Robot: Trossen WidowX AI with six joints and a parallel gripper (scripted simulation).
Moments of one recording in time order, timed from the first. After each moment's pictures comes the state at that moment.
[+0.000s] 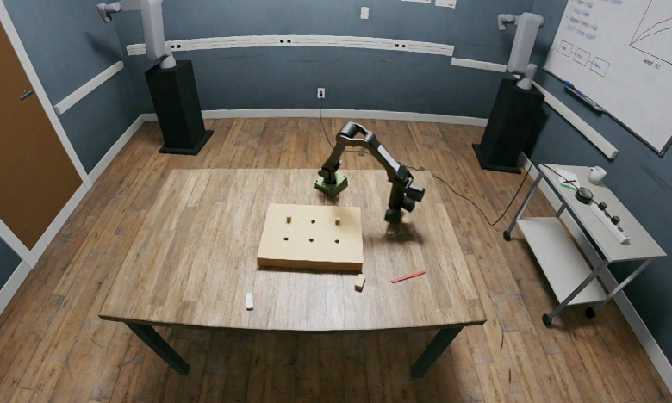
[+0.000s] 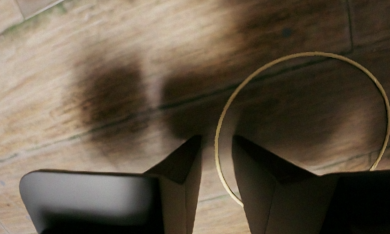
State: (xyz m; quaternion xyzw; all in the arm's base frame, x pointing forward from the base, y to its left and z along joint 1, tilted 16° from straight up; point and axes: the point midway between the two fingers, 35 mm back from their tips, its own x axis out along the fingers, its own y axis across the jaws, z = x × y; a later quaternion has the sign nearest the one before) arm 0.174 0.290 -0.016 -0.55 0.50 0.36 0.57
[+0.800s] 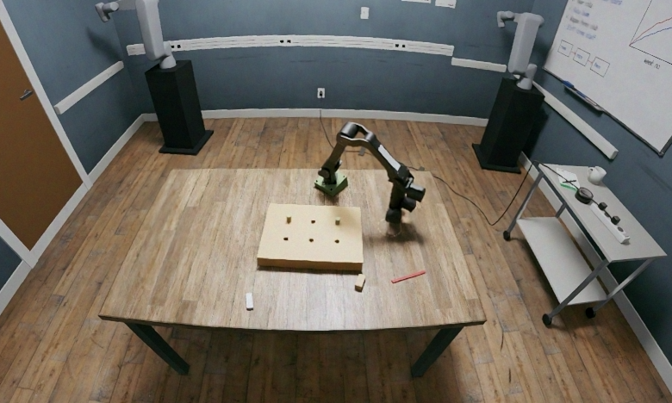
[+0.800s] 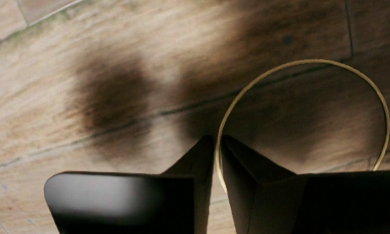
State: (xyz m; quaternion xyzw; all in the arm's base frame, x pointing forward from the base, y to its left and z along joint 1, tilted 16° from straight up) arm 0.174 0.293 -0.016 -0.55 0.50 0.36 0.57
